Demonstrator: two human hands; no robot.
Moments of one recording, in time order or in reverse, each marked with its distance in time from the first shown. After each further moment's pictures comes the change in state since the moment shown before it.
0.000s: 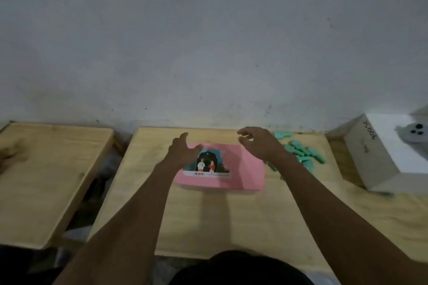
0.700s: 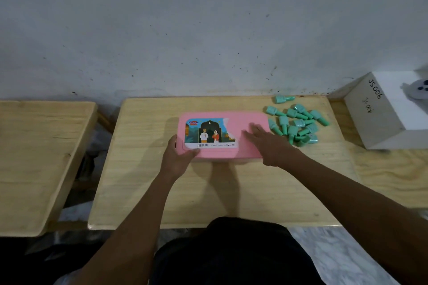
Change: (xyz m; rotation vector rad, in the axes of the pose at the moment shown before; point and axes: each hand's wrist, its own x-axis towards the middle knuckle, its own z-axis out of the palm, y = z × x) left_hand -0.014 -0.101 0.041 -0.460 0.008 0.015; right_hand -0.047 0.028 0.056 -0.828 -0.383 -0.014
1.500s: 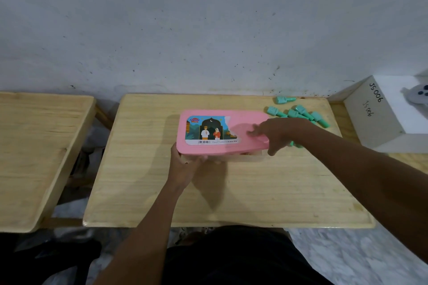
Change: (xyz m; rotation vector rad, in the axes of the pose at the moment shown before) left_hand -0.022 -0.022 0.025 -0.278 0.024 0.000; right_hand 0.015 0.020 -0.058 -0.112 -0.351 -0.161
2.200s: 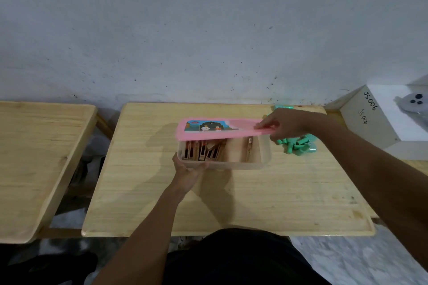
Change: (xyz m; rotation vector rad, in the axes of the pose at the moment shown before) left_hand 0.011 -0.003 0.000 0.037 -0.124 -0.202; right_hand -0.020 0.038 -0.015 0.473 0.299 -0.032
